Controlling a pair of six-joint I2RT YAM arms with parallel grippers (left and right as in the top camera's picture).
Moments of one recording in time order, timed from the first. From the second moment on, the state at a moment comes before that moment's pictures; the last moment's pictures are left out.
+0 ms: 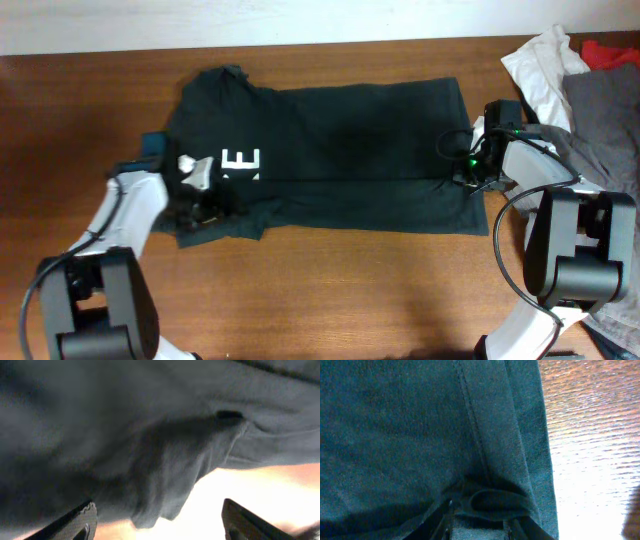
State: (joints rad) left arm 0.06 1.75 1.11 -0.87 0.42 -0.05; right arm -0.14 1.95 1.22 -0.61 -0.09 0.11
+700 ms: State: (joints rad) left arm -0.33 1.79 1.11 -0.70 -0.10 -0.04; right arm -0.14 1.95 1.22 -0.62 -0.09 0.10
